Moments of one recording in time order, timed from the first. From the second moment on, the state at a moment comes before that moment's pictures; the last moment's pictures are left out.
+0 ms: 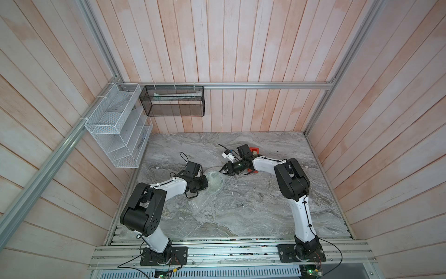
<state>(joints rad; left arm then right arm) -0.36 1.67 0.83 -0.19 0.25 -0.62 0.53 2.25 1.54 -0.20 -0.98 0.43</state>
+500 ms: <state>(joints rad) -0.36 1.69 0.86 -0.22 0.26 -0.65 0.57 2.16 1.44 -0.03 -0.93 0.53</state>
